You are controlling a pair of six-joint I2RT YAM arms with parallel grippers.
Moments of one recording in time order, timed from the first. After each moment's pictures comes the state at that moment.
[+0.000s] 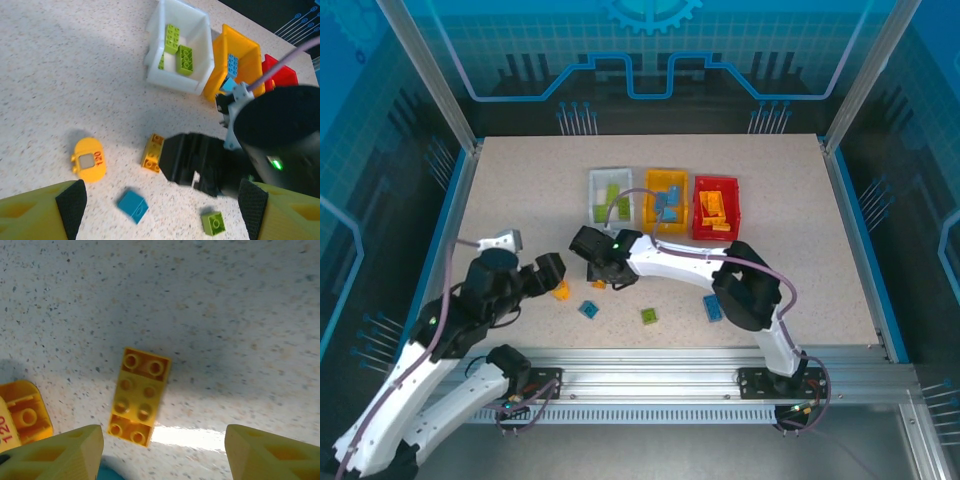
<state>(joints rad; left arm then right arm) -0.52 0.54 0.88 -1.00 -0.21 -0.79 1.05 2.12 1.70 -0.82 0.22 1.07</state>
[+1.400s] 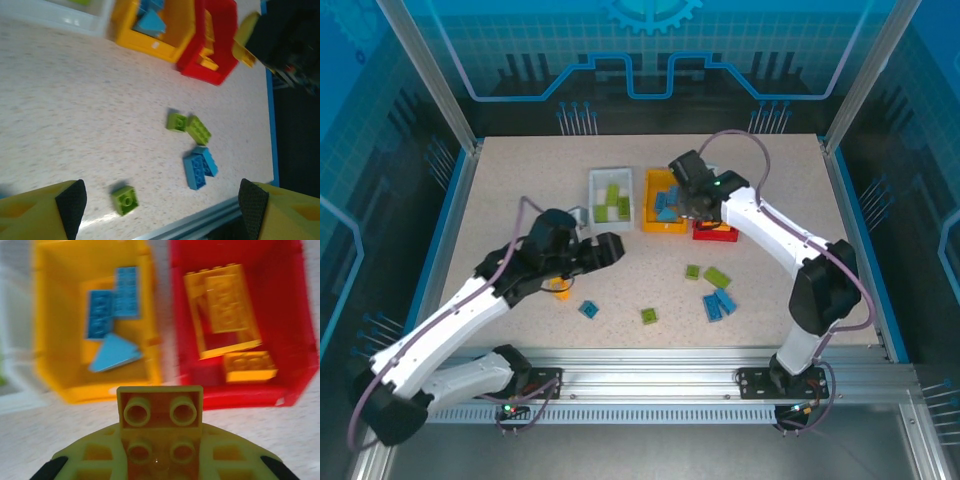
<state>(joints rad) -0.65 1.05 0.98 -0.63 0.11 -0.90 0.54 1.74 1.53 -0.90 0.31 0.66</state>
